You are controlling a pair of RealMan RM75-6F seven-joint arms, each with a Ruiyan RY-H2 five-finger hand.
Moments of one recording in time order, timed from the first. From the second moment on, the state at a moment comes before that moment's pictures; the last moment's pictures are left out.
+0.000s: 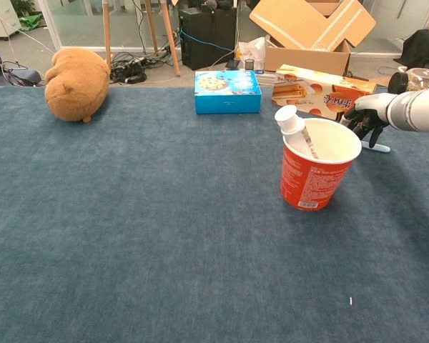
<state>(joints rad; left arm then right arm) 0.09 -1.24 0.00 -1.32 1.50 1.58 -0.17 0.97 -1.62 0.27 -0.96 -0.12 0.60 -0.63</state>
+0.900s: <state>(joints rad) 0.08 -1.23 0.00 -1.33 1.51 1.58 -0.15 0.98 -1.50 0.20 -1.09 -0.13 0.55 -0.47</state>
